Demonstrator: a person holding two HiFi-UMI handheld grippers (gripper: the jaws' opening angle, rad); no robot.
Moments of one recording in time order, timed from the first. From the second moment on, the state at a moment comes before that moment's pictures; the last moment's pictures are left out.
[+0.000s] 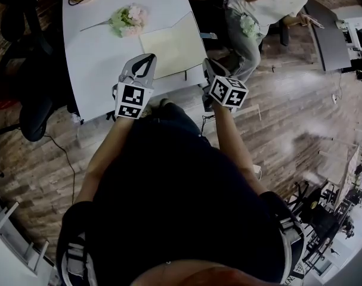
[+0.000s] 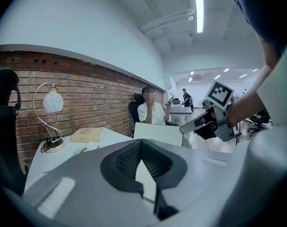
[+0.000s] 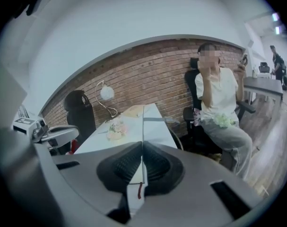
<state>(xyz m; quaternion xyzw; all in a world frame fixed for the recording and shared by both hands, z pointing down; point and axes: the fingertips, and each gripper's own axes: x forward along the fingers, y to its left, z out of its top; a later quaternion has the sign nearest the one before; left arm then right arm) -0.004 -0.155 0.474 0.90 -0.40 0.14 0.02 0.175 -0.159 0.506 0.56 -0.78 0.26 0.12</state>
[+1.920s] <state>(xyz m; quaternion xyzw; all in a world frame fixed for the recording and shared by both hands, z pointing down) -0.051 -0.138 0.491 0.88 -0.45 0.17 0.03 0.067 -0.135 0.512 0.49 -0.82 0.13 0.26</state>
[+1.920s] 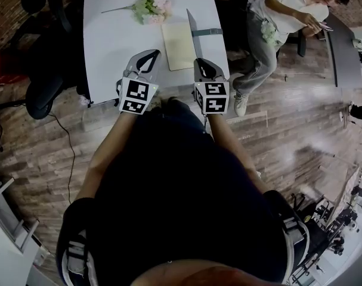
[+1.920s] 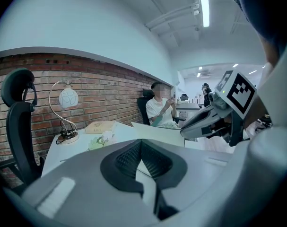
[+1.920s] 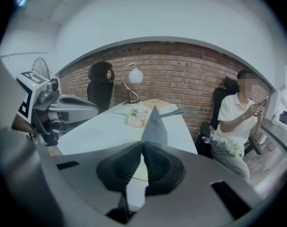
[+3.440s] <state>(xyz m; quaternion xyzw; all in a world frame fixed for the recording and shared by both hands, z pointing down) -0.086 -0.126 0.504 0.85 -0.48 0.19 0.05 0.015 -0.127 0.559 0.42 -0.84 0.08 0.33</state>
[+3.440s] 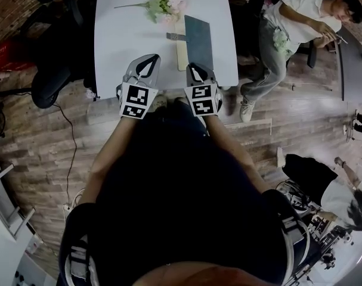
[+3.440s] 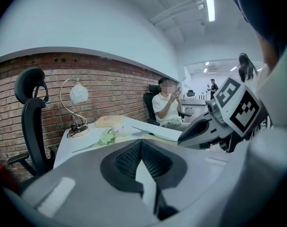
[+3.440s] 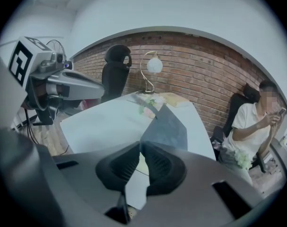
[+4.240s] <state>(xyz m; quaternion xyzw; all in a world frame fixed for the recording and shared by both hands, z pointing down) -0.103 -0.121 0.514 0.85 -0.49 0.20 0.06 -0.008 -0.125 0.602 0.37 -0.83 0.05 0.41</state>
